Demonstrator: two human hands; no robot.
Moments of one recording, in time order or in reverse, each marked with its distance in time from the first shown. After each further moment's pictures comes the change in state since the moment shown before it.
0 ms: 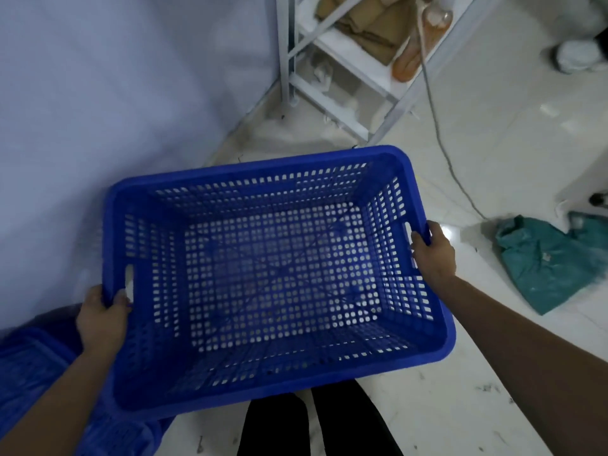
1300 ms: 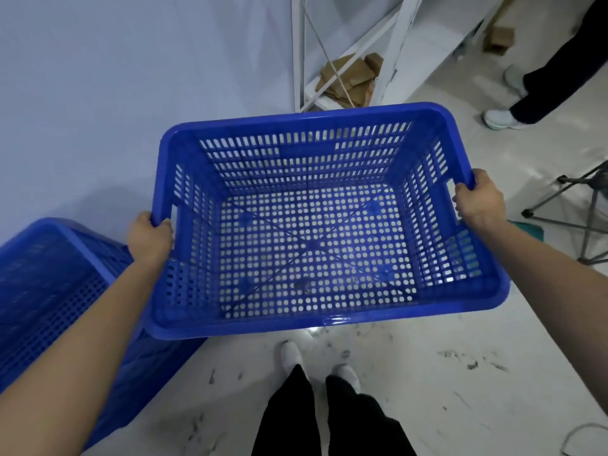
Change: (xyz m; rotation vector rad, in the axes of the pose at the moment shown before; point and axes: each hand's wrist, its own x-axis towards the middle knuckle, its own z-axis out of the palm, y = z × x) left_hand -0.274 0.023 -0.197 -0.126 0.133 0.242; right_hand -0.233 0.010 -0.294 -0.064 0.256 -0.214
